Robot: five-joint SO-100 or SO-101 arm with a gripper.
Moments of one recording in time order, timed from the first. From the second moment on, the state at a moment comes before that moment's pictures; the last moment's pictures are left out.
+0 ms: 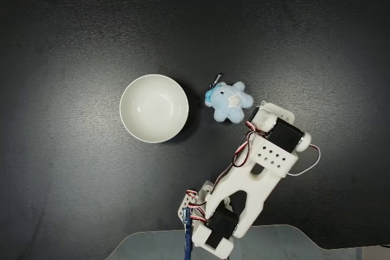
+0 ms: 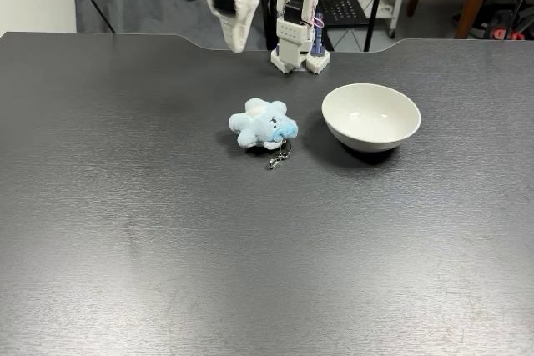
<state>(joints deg) 32.3 99.8 85.0 98.6 -17.4</state>
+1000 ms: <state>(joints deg) 30.1 99.8 86.8 98.6 -90.6</state>
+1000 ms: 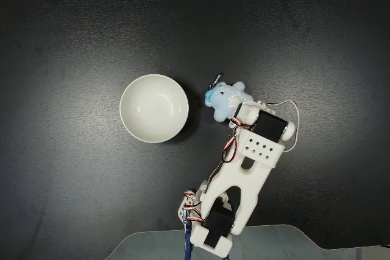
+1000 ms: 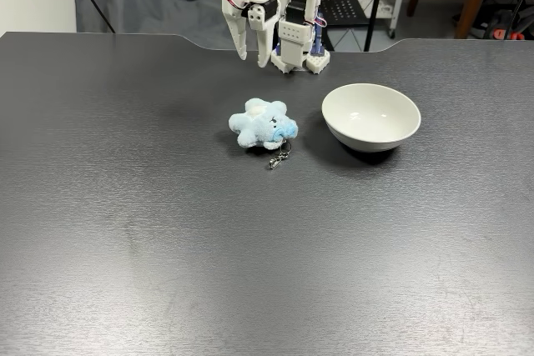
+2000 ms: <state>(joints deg) 30.8 99.8 90.6 79.4 -91.1</state>
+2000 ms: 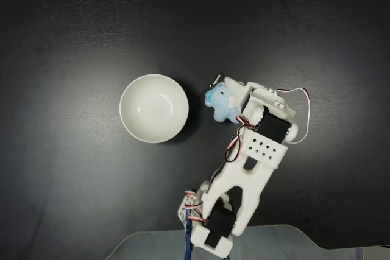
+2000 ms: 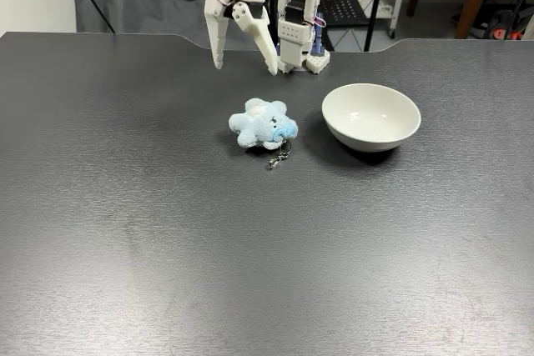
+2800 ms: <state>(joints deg) 30.5 89.0 100.1 71.4 -91.0</state>
